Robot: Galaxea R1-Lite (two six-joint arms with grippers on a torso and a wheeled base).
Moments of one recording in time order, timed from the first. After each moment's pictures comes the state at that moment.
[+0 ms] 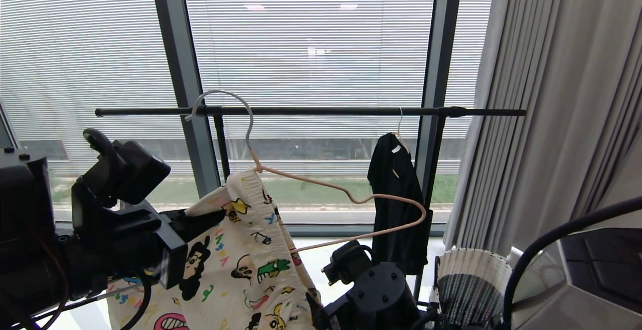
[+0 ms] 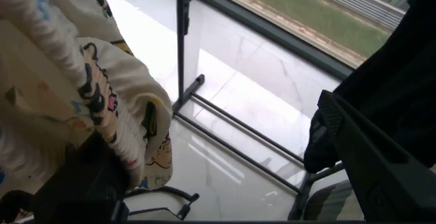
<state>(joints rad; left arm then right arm) -0.34 1.24 -0.55 -0.33 -0.22 0.29 1.12 2.15 -0.74 -0.95 -0.42 0.20</state>
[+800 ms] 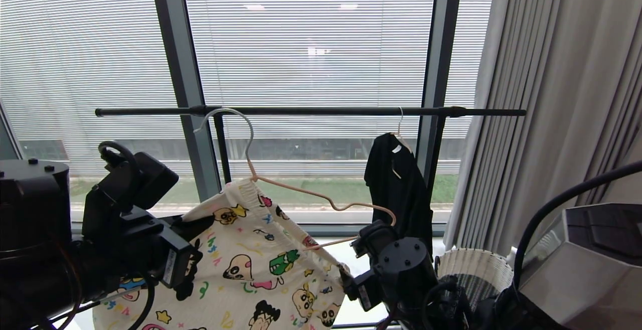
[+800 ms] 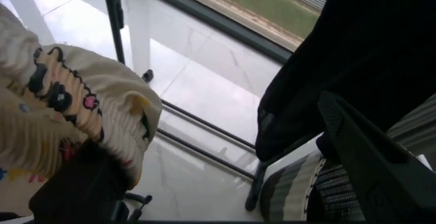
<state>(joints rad) -0.34 1.27 -0.52 -0.33 -0.07 0.29 0.98 2.13 -0.71 -0.95 -0.47 0.12</state>
